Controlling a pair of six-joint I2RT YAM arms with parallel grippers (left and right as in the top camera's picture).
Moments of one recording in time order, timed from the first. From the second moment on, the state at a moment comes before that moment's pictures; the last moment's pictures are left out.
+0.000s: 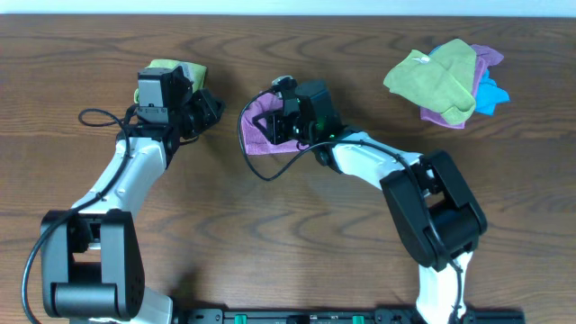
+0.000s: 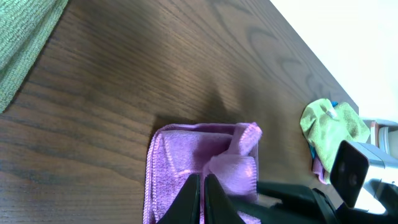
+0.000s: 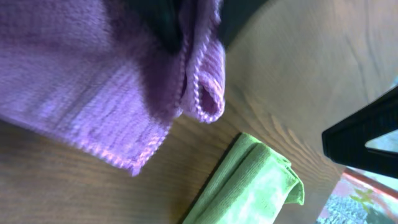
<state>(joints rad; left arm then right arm) -0.03 1.69 1.02 -0.11 0.49 -0.64 0.54 2.08 1.22 0.25 -0.46 0.45</state>
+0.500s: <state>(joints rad) 0.00 1.69 1.02 -0.11 0.49 -0.64 0.55 2.09 1.24 0.30 -0.60 0.44</state>
